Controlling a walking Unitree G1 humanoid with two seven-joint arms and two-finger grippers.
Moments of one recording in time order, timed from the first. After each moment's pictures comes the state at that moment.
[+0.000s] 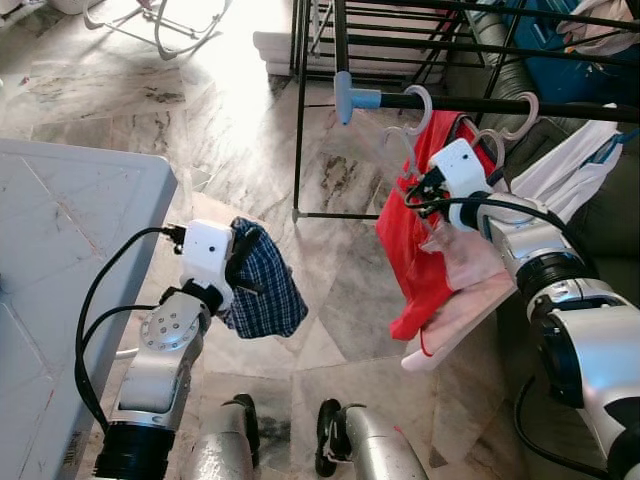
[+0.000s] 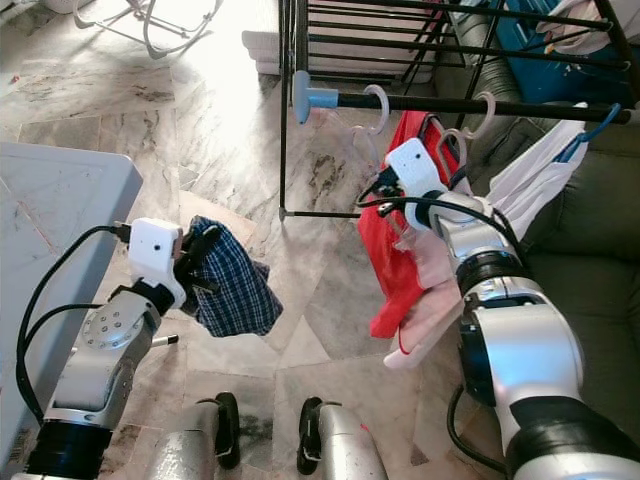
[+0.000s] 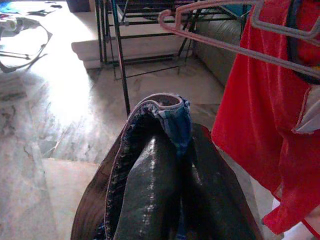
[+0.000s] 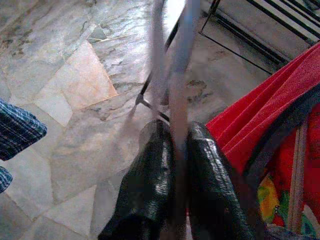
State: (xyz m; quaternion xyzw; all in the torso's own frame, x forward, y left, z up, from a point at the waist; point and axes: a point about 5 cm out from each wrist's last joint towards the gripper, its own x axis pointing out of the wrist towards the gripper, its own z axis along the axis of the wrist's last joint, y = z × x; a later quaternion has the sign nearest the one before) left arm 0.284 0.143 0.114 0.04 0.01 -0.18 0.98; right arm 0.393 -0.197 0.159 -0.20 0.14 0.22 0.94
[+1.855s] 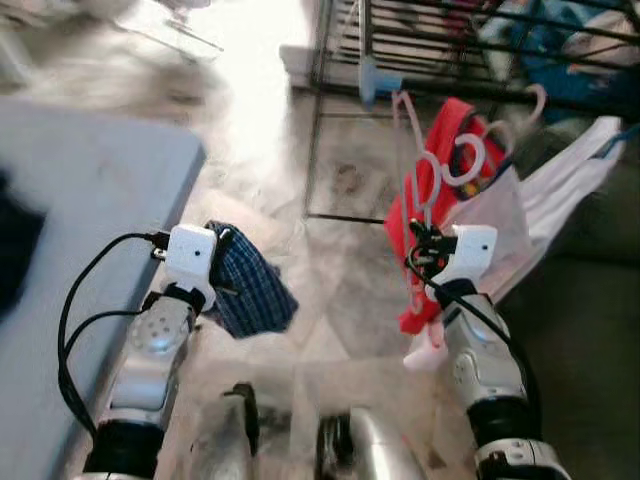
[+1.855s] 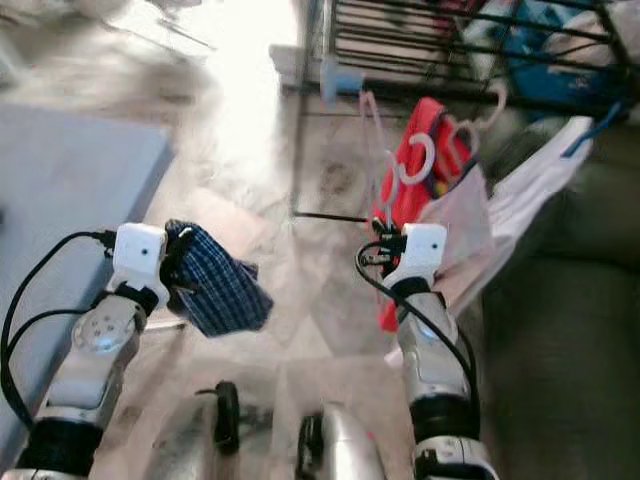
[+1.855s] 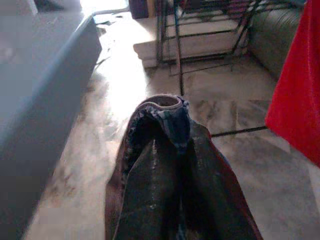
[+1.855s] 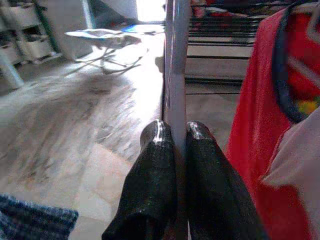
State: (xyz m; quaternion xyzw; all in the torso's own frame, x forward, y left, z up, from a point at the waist) left arm 0.288 0.166 0.102 0.09 0.02 -0.10 0.99; right arm 0.310 -0.164 0.092 0.06 -0.01 0.07 1.00
